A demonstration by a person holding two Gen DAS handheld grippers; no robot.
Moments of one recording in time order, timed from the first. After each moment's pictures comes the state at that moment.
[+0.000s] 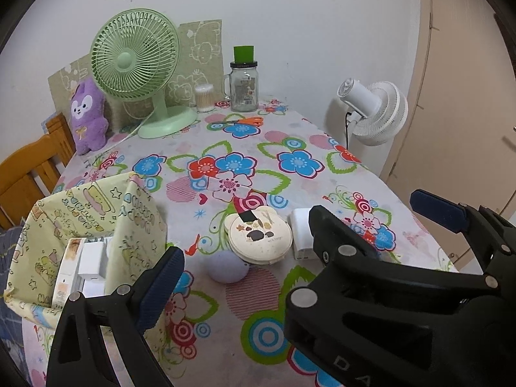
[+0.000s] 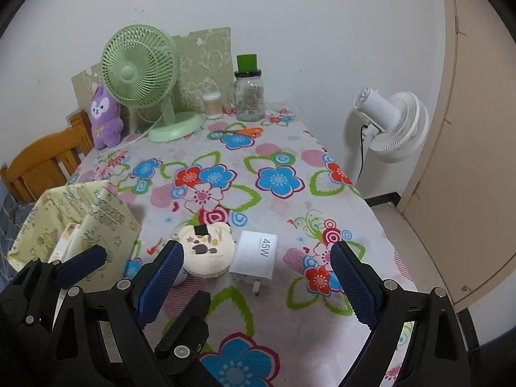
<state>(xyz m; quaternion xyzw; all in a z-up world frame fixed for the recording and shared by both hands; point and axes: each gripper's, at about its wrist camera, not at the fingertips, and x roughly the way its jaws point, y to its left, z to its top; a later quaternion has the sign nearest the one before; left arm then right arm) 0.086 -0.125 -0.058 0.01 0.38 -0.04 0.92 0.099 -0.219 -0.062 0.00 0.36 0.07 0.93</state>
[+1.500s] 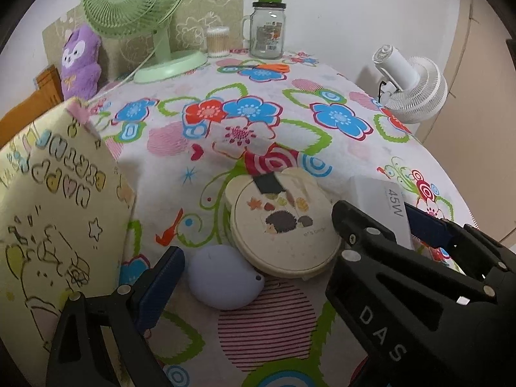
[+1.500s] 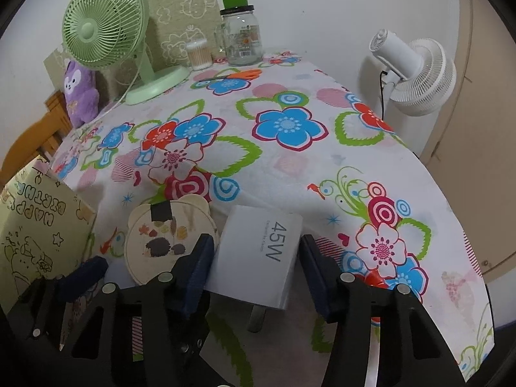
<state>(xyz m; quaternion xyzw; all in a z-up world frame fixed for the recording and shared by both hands) 0.147 -0.117 -0.133 -0.01 0.46 0.00 0.89 0.171 -0.215 -0.148 0.04 0.44 0.07 0.89</state>
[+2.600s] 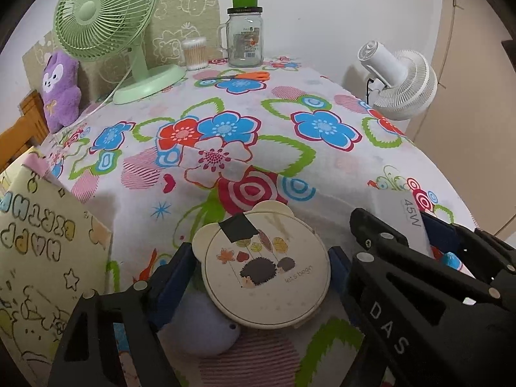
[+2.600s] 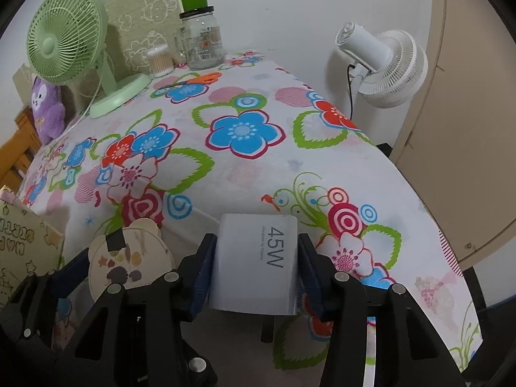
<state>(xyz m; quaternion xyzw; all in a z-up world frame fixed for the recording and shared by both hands) 0.169 -0.130 -0.134 0.01 0.45 -0.03 0.89 0.185 -0.233 -0.149 0.04 0.45 0.01 0.89</state>
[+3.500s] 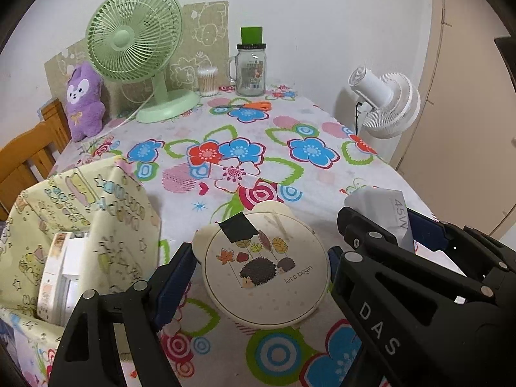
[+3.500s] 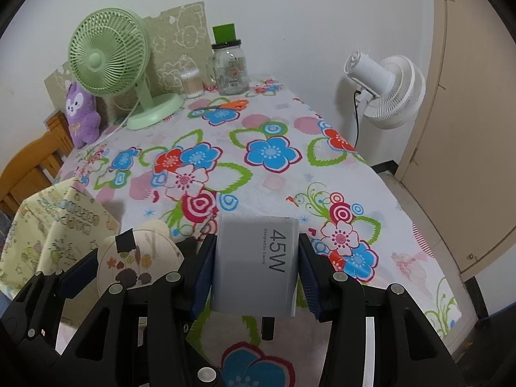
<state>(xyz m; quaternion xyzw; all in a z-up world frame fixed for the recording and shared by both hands) 0.109 -0.116 -0.079 0.00 0.41 -0.03 0.91 0.124 -0.216 -0.090 0.04 0.41 0.04 0.91</state>
